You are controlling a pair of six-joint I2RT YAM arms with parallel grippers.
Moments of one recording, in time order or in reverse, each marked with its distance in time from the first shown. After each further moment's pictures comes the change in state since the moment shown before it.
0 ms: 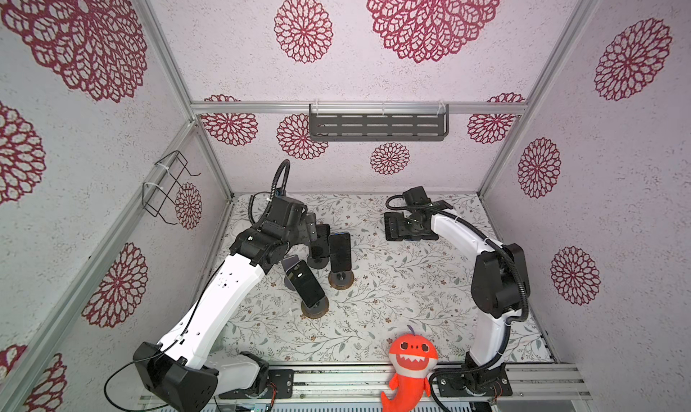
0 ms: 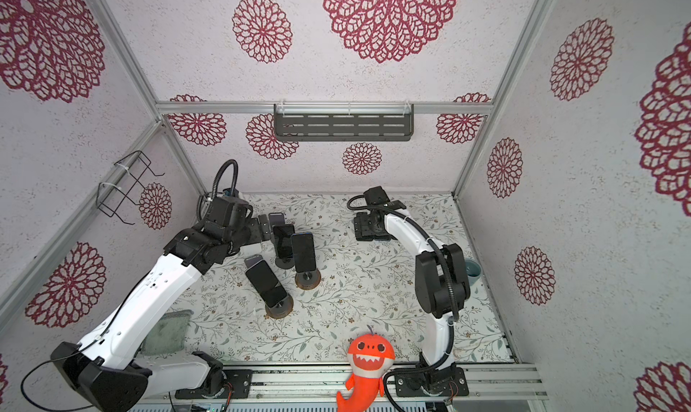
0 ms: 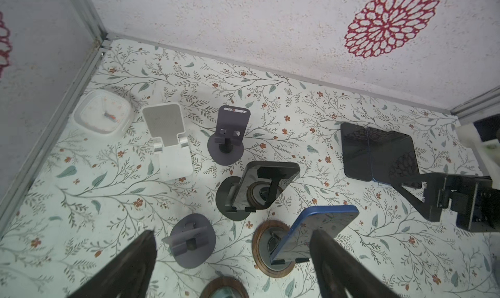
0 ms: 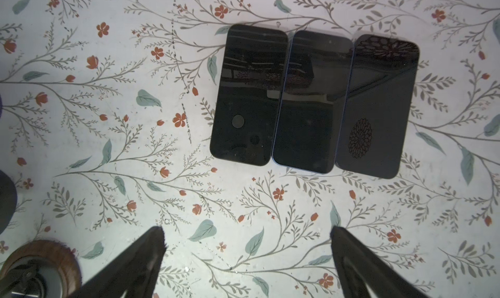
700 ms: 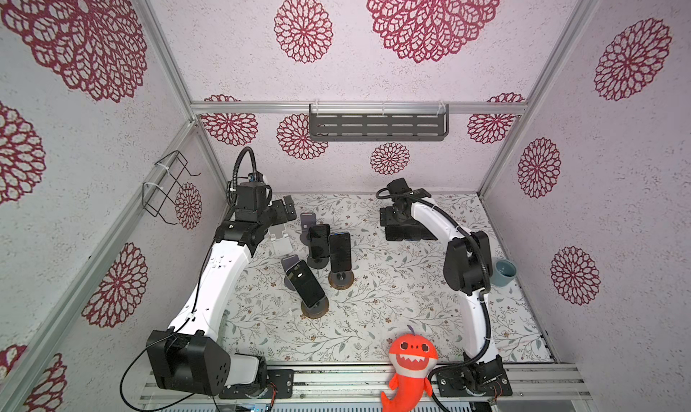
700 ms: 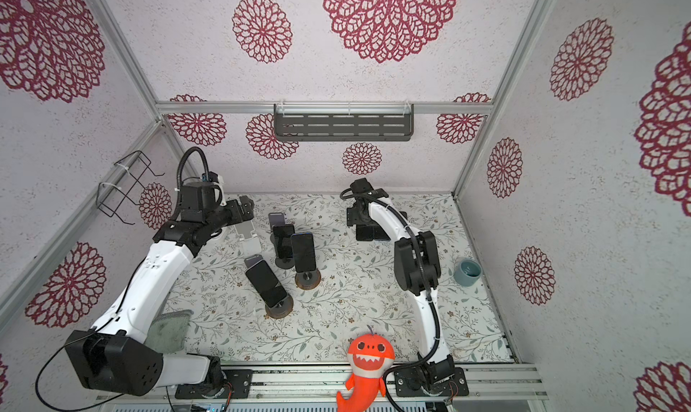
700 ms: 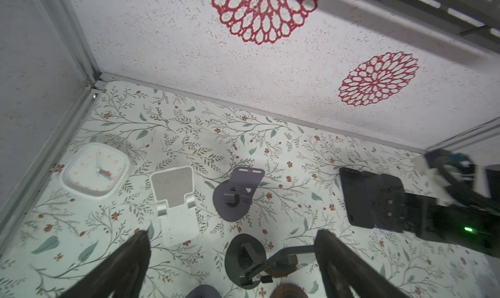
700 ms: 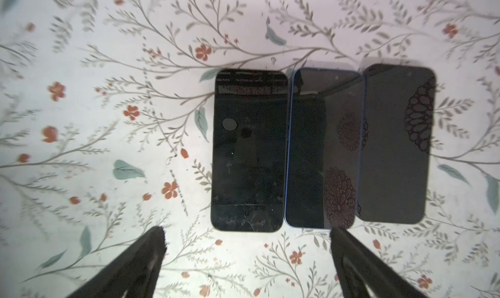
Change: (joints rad) left arm 0.339 0.112 -0.017 0.306 0.291 0.239; right arm 0.037 0.320 0.438 -0.163 0.114 0.119
